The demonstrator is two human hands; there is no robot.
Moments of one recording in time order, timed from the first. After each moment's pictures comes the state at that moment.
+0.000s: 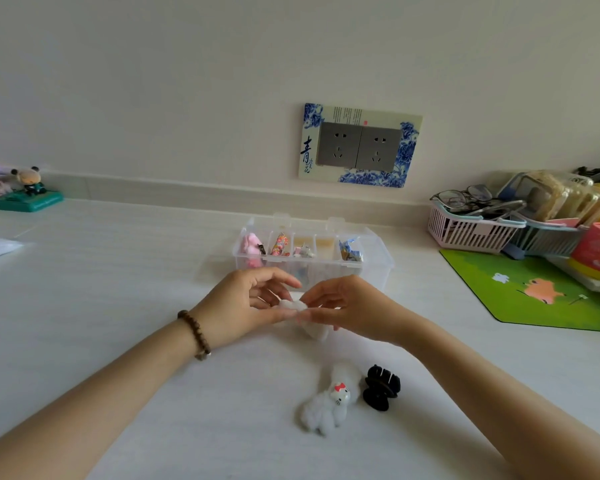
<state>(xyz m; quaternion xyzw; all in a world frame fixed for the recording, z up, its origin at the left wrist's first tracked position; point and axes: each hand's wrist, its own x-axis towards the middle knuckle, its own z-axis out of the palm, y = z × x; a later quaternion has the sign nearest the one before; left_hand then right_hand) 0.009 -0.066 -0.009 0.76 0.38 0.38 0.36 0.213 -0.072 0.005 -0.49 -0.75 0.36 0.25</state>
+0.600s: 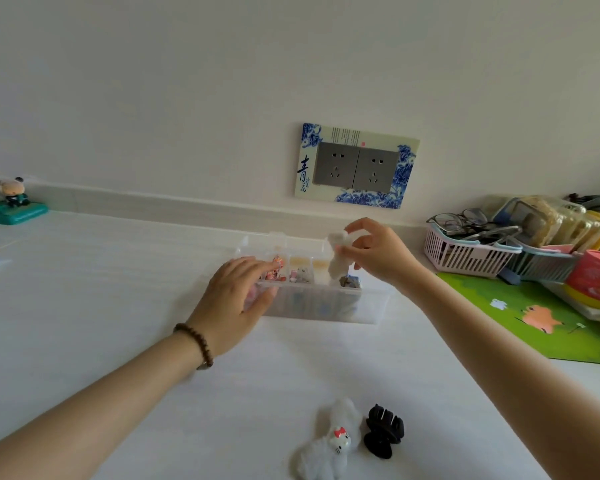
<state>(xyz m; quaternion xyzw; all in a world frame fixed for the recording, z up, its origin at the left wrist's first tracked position) 0.005 -0.017 -0.018 0.81 0.42 0.40 0.04 0.236 -0.007 0.066 -0.60 -0.68 0.21 0.37</state>
